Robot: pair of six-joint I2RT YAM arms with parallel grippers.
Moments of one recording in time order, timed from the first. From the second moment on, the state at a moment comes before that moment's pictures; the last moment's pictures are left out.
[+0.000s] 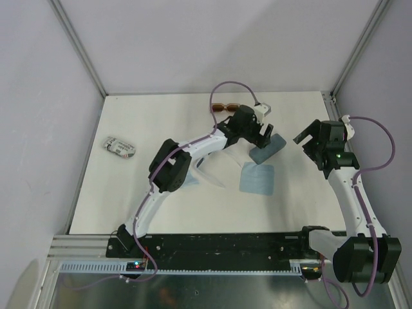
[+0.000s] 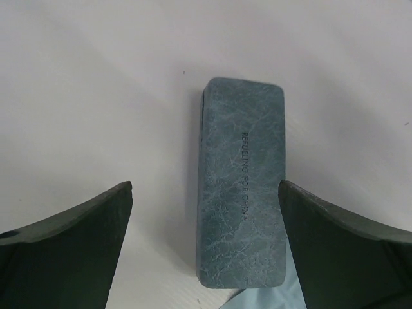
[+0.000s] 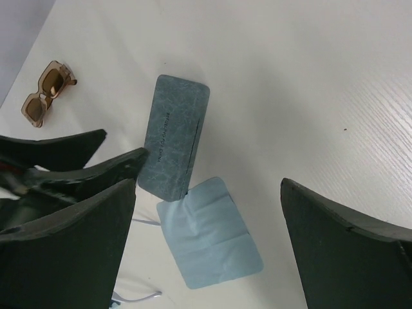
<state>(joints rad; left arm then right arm) -0.77 2.38 1.97 -0.09 0.23 -0.14 -0.02 1.08 0.94 -0.54 0.14 0.75</state>
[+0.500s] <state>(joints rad) -0.90 2.42 1.99 -0.17 0.09 0.00 -0.04 1.06 0.91 -0.54 0.08 0.74</state>
